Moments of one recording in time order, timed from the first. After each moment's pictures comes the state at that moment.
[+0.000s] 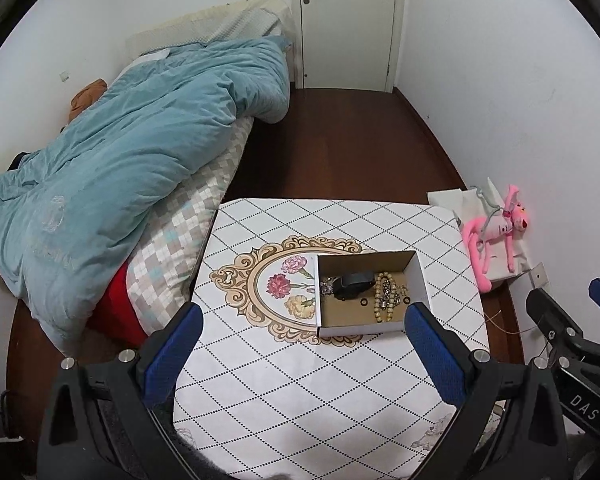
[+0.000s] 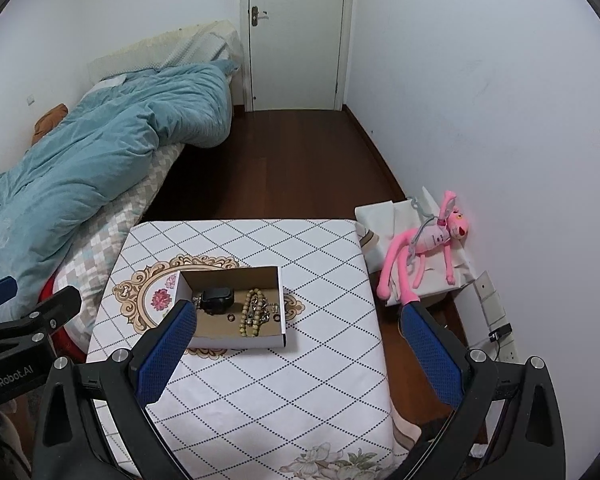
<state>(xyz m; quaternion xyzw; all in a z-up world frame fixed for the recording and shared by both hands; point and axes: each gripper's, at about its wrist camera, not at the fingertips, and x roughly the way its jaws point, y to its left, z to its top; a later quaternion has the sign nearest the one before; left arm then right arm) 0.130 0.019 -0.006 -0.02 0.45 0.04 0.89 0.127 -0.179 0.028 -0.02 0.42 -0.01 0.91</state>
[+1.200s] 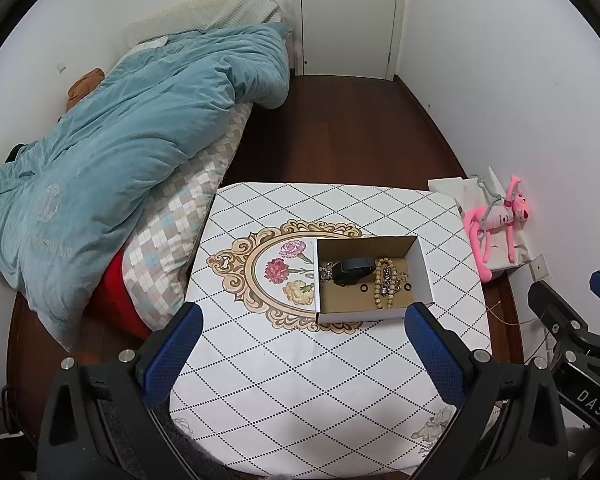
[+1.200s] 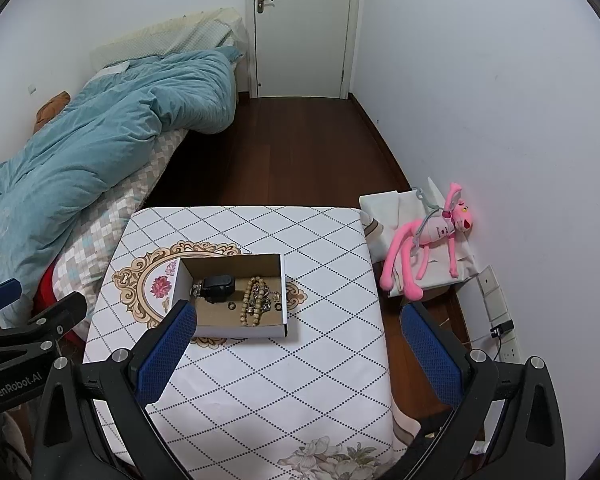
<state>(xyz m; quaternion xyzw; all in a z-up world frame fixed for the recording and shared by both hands) 0.128 0.022 -0.018 -0.02 0.47 0.04 0.88 0.129 -0.180 0.023 -0.03 0.44 0.01 0.90</state>
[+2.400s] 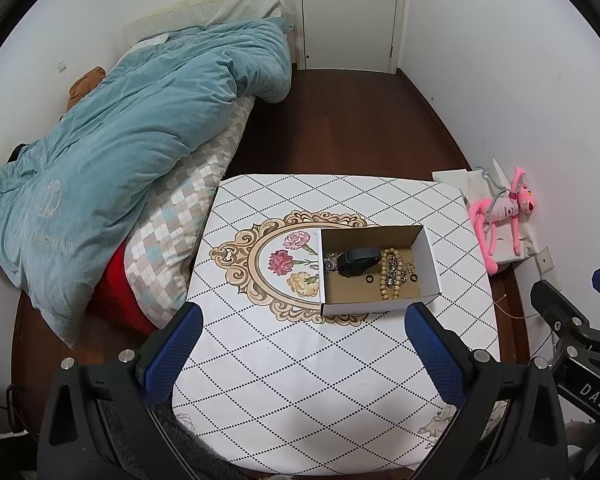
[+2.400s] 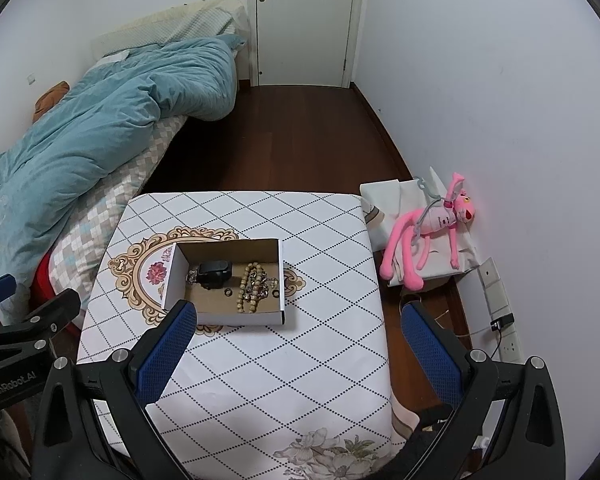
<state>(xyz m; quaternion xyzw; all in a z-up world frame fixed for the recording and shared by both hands) 0.126 0.023 -0.027 -0.02 0.48 0.04 0.88 0.130 -0.182 0.010 -0.04 0.46 0.01 0.89</state>
